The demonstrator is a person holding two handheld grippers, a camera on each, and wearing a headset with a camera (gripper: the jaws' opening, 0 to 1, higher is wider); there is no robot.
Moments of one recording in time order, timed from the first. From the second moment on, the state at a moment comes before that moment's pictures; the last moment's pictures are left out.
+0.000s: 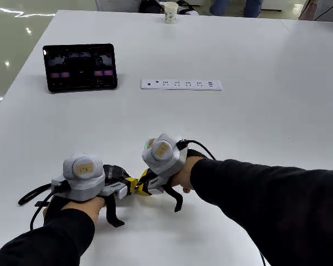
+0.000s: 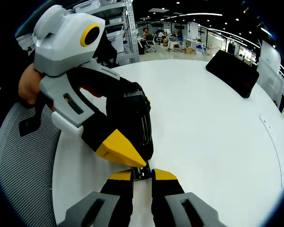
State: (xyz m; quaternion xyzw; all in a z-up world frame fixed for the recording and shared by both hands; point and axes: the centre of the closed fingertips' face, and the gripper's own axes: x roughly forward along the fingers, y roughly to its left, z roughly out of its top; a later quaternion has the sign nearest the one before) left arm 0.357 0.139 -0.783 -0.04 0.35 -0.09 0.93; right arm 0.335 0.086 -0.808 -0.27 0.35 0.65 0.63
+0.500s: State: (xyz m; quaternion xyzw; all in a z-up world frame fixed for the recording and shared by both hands) left arm 0.358 0.139 -0.783 -0.05 0.35 -0.09 0.93; right arm 0.332 0.096 -0.809 -0.27 0.34 0.65 0.62
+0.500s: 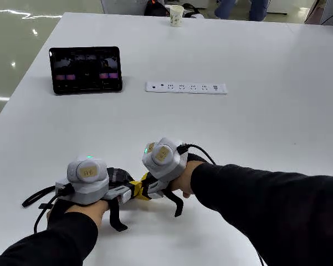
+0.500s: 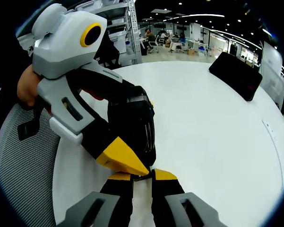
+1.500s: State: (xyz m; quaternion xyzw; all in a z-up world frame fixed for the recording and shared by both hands) left arm 0.349 0.130 -0.767 -0.05 0.35 -0.20 0.91; right arm 0.341 0.068 -0.785 -0.25 0.30 0.61 0.69
